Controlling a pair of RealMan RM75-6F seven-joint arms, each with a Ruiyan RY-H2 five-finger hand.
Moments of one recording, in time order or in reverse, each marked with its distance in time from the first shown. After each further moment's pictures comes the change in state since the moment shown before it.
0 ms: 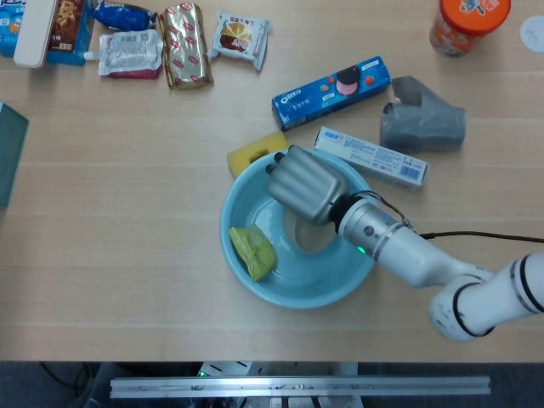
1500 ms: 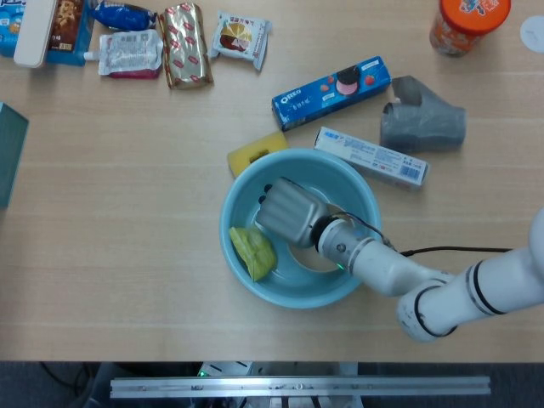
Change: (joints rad) left arm 0.003 -0.004 0.005 0.005 -0.010 -0.008 0.002; right arm 0.081 -0.178 -0.062 0.175 0.130 -0.130 -0.075
